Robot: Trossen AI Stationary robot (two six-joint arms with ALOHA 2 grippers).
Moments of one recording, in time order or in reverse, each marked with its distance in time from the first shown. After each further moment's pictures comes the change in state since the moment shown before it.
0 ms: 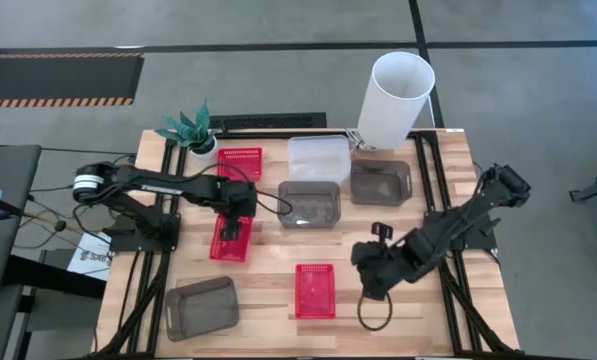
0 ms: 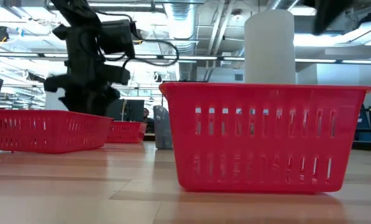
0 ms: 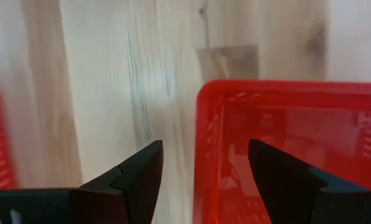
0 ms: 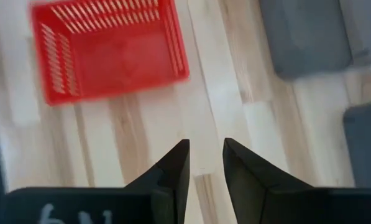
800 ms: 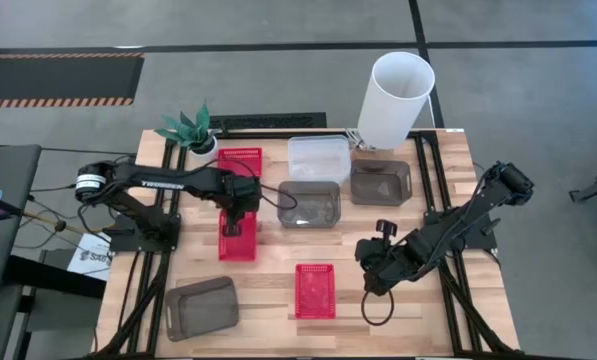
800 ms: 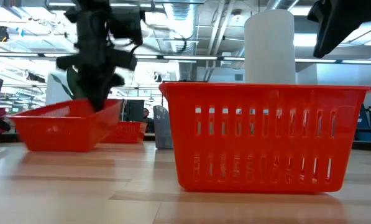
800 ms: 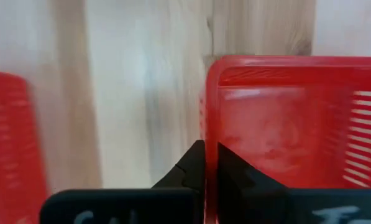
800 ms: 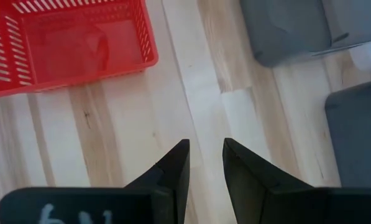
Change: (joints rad) left arm 0.006 0.017 0.171 -0.202 -0.006 -0.046; right arm 0.005 -0.038 -0.126 0.040 0.052 0.023
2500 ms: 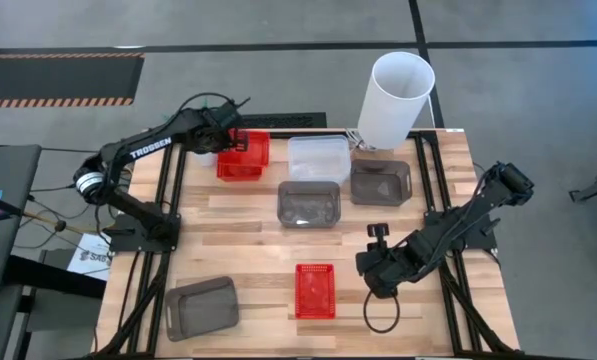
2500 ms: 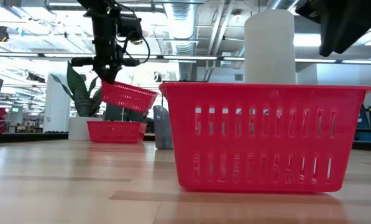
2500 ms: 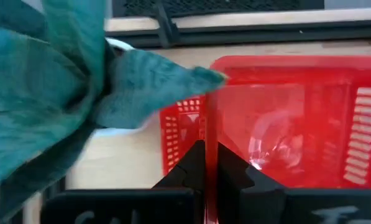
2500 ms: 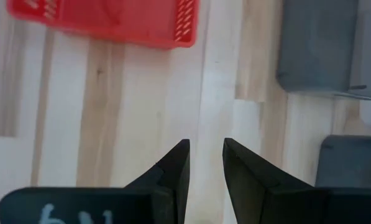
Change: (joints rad) left arm 0.518 0.006 0.303 -0.188 -0.306 -0.995; right arm 0.005 0.001 0.000 0.008 -0.056 -0.345
